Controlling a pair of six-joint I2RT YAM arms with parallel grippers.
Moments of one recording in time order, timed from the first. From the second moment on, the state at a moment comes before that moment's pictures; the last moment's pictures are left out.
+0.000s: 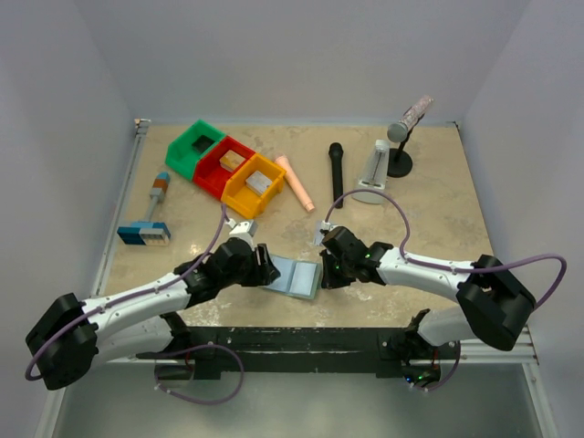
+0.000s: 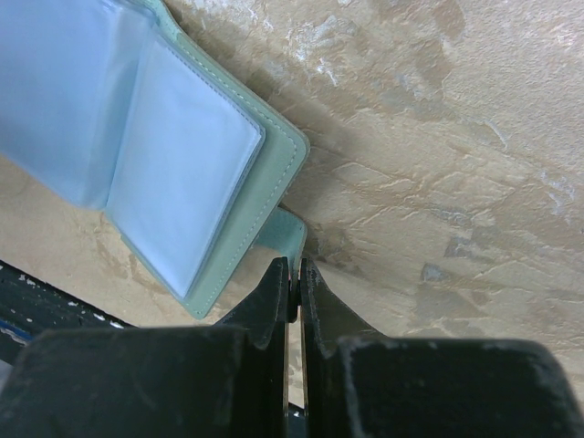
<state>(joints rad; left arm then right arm) -0.86 1.03 0.44 -0.13 -0.09 -0.84 0.86 1.36 0.65 -0.35 -0.02 0.65</state>
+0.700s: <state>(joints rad) -0.86 1.19 0.44 -0.07 -0.02 -0.83 0.86 1.36 0.65 -0.36 -0.02 0.64</state>
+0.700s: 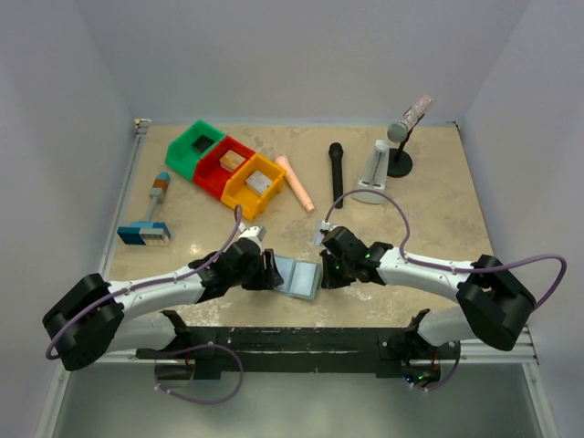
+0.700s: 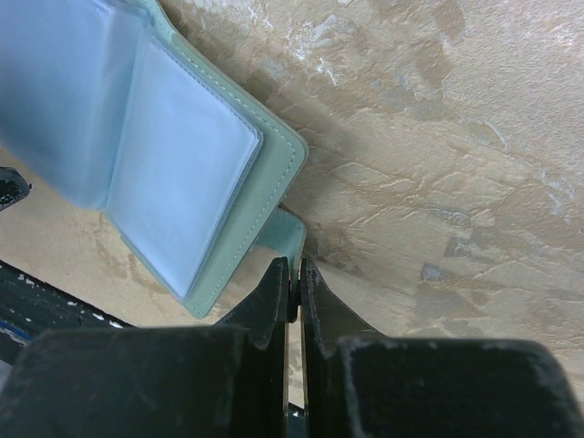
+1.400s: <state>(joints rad) -0.86 1.28 0.44 0.11 0.18 -0.83 0.86 1.36 0.65 -0.35 -0.03 0.64</state>
